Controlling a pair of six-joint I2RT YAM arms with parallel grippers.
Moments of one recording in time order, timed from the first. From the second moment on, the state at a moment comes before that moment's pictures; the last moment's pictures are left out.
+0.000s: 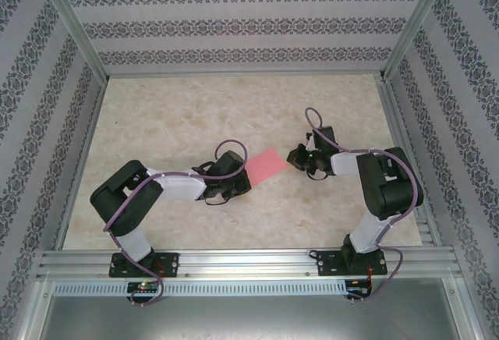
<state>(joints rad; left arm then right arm) -0.80 1.72 0.78 0.00 0.16 -1.09 0.21 1.73 0.70 0.09 -0.46 0.72</state>
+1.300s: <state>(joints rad) -0.80 1.78 0.96 -0.11 0.19 -0.89 0.49 1.76 0.69 0.17 -0.48 0.79</state>
